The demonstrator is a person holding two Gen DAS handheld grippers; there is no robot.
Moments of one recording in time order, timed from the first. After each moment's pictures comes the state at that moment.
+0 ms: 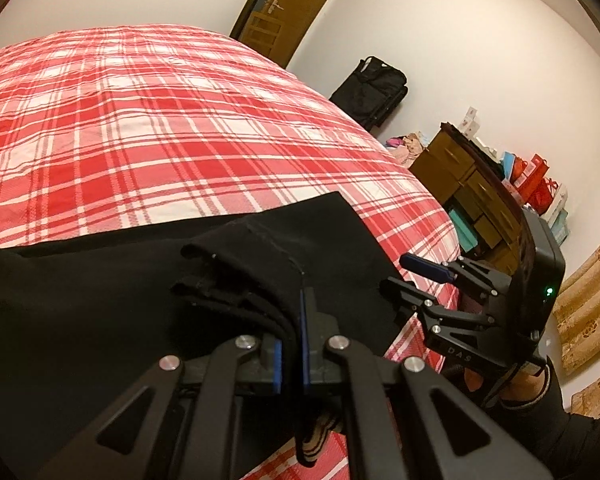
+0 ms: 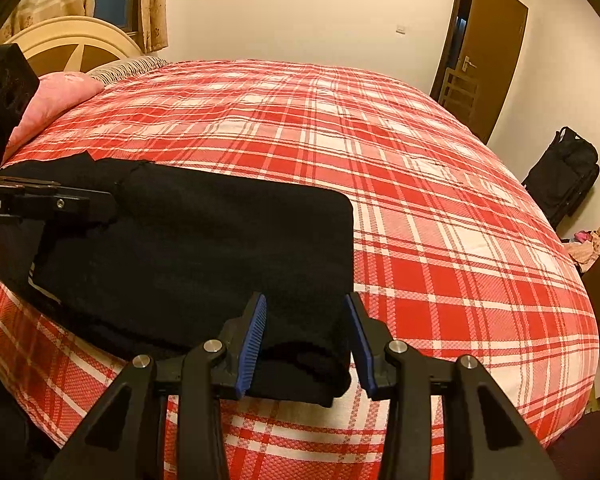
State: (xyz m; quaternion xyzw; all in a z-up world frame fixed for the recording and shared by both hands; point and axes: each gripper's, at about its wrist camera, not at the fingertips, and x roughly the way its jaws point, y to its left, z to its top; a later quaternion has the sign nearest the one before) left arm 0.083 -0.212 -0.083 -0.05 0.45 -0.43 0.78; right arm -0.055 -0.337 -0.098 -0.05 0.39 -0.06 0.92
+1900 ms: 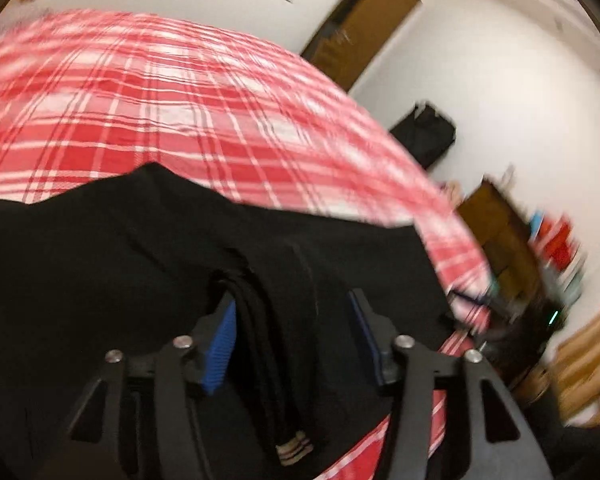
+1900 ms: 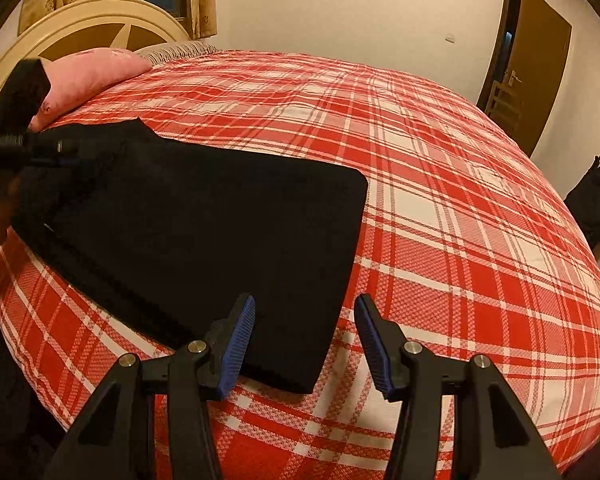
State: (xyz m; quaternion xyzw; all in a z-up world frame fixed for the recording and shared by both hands) left arm 0.117 -0.069 -0.115 -0.15 0.45 -0.36 0.81; right arm -0.051 -0.298 -0.120 -0.08 0.40 0.02 0.91
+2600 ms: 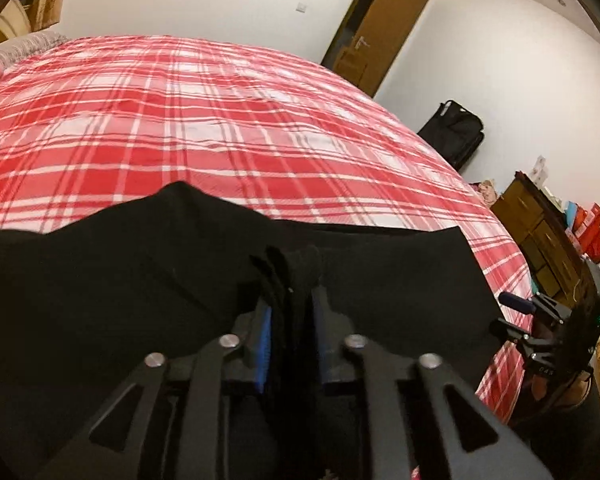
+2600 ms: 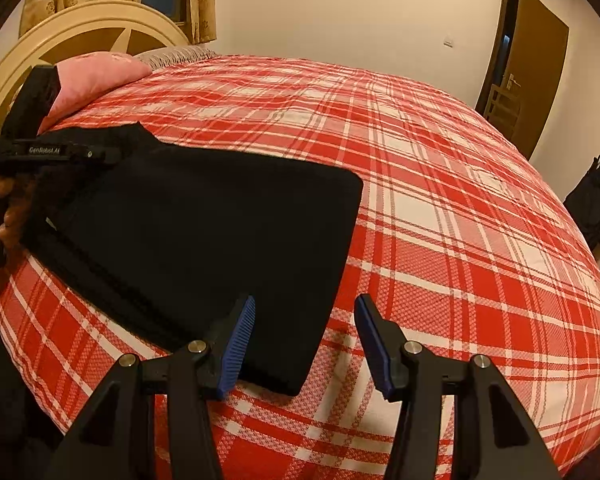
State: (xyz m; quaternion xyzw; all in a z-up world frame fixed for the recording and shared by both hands) left arm 0.126 -0.082 -0.128 -0.08 0.43 -0.30 0.85; right arm -0.053 -0.297 -0.119 -0.08 0.39 0.01 0.92
